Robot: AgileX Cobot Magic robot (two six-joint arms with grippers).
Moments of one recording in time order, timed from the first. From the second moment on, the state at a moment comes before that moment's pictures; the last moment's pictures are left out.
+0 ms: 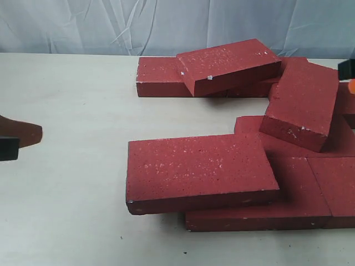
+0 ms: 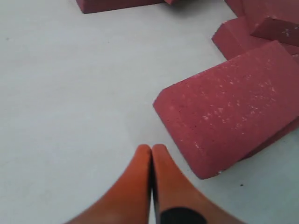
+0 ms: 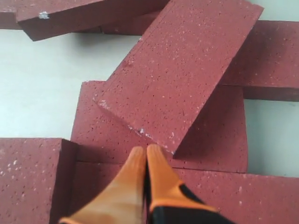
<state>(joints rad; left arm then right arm) -0.11 0.82 -0.59 -0.72 0.77 0.59 -0.01 1.12 -0.90 0.22 0.77 -0.19</state>
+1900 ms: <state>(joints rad) -0.16 0.96 -0.61 -0.88 0.77 0.85 -0.35 1.93 -1.32 0.70 0.93 -0.45</state>
